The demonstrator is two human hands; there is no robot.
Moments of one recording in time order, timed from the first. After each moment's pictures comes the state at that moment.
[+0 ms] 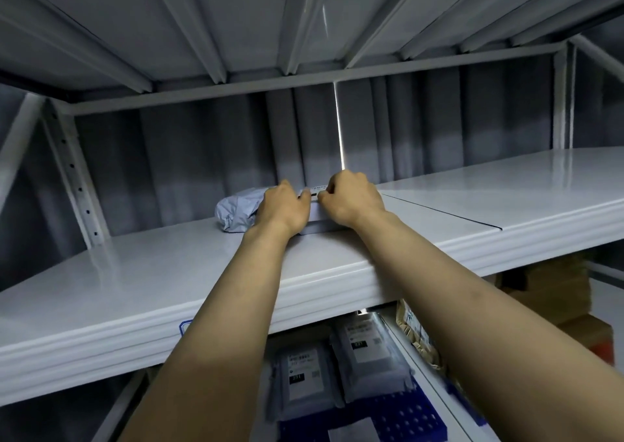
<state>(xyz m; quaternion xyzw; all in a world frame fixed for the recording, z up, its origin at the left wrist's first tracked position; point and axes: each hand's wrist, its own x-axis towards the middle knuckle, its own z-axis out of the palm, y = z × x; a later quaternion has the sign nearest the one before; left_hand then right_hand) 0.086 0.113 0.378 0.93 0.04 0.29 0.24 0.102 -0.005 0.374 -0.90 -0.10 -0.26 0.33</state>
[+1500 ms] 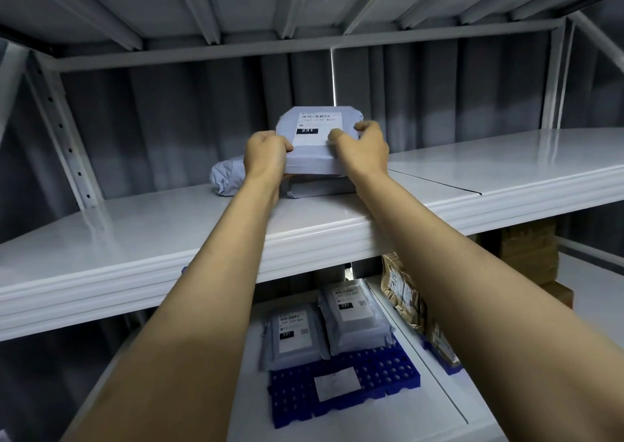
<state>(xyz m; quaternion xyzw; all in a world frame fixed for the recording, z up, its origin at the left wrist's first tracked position) 0.049 0.106 0.392 0.69 0.03 0.28 0.67 0.069 -0.017 0.377 -0.70 -0.05 -0.27 0.66</state>
